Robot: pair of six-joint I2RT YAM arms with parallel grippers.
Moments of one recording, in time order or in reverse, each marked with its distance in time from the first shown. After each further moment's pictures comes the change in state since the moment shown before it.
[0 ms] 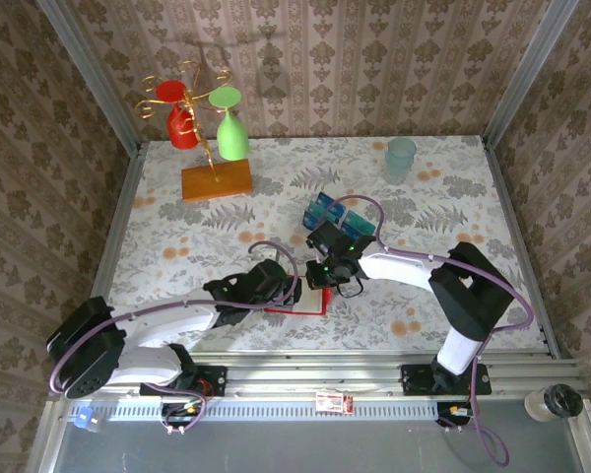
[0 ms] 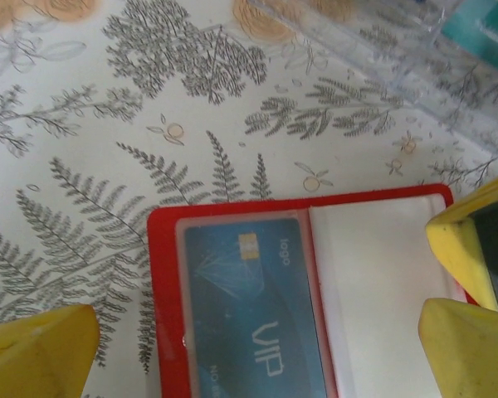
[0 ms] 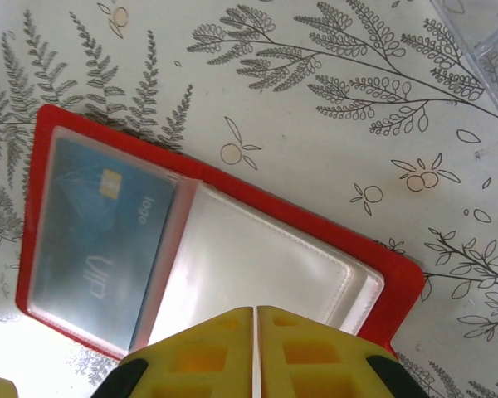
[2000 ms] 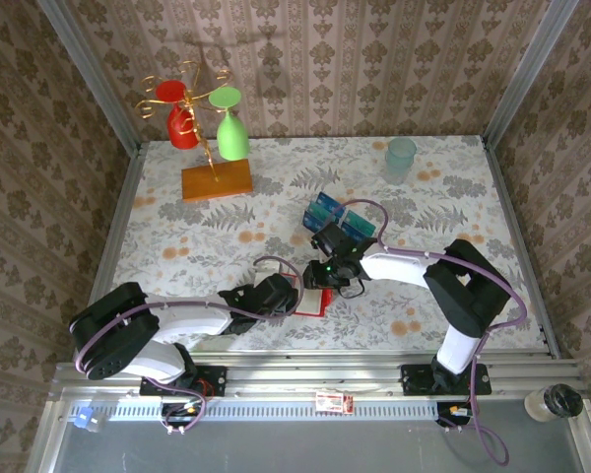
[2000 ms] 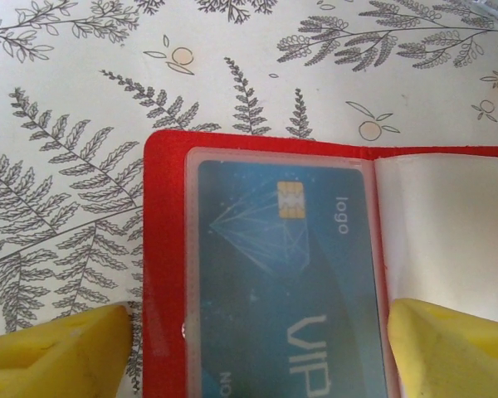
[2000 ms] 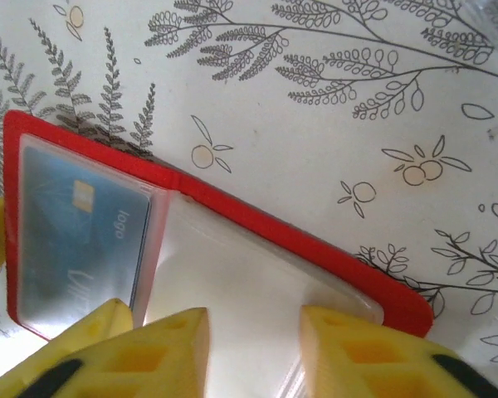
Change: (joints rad) left arm -0.037 0.136 -0.103 0.192 -0.060 -0.033; right arm -0.026 0.016 -0.049 0.087 -0.073 0.092
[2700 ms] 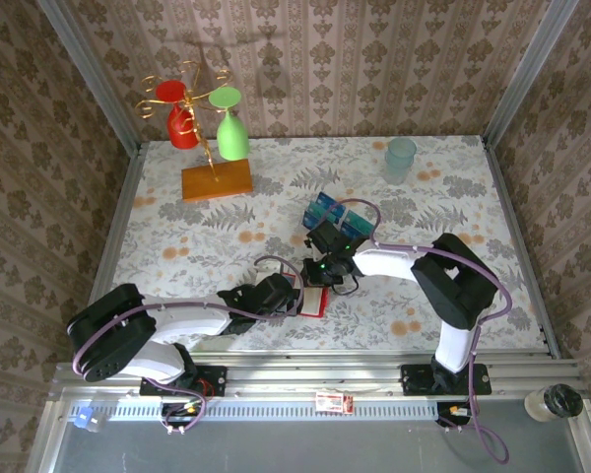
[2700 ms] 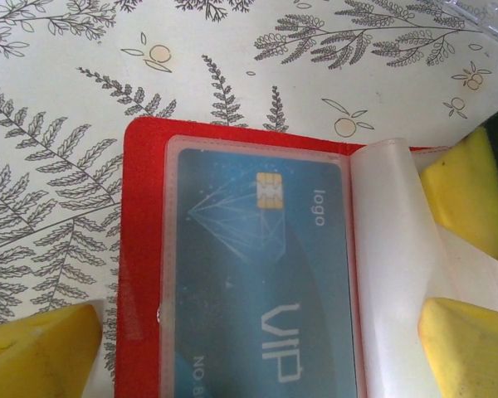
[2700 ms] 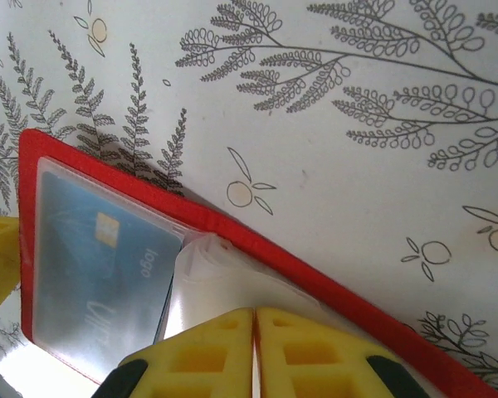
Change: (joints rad) left arm -0.005 -0.013 0.003 -0.004 0.026 0.000; right arm 0.001 0.086 0.059 0.029 -0.059 -0.004
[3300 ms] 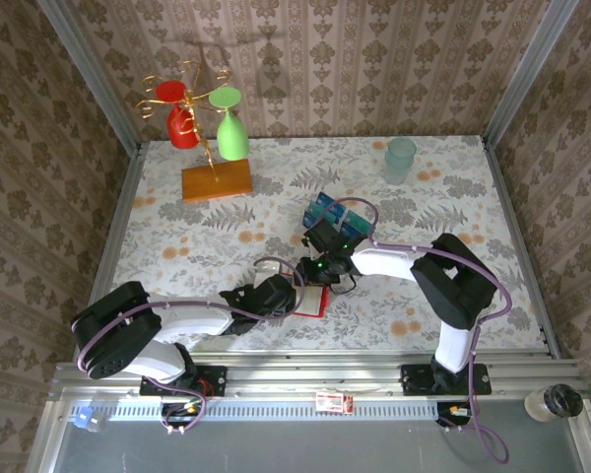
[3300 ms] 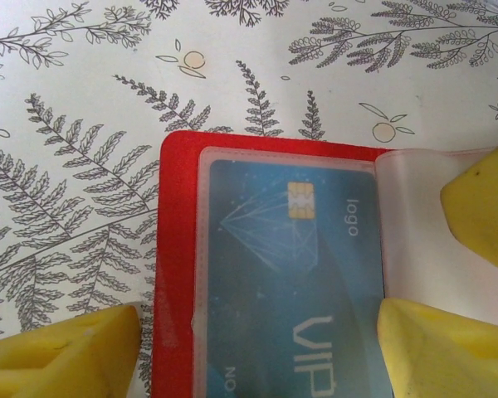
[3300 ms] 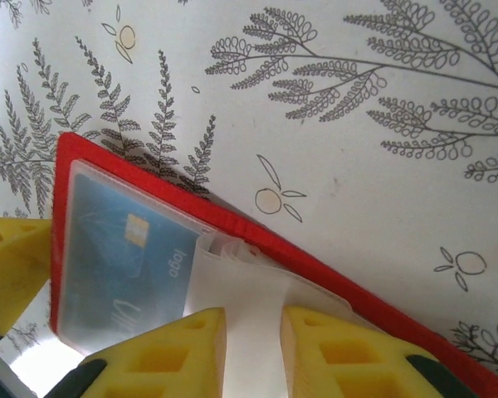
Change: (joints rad) left arm 0.000 0.027 -0.005 0.008 -0.053 0.011; right arm 0.006 -0.010 0.017 -0.004 0.004 0.024
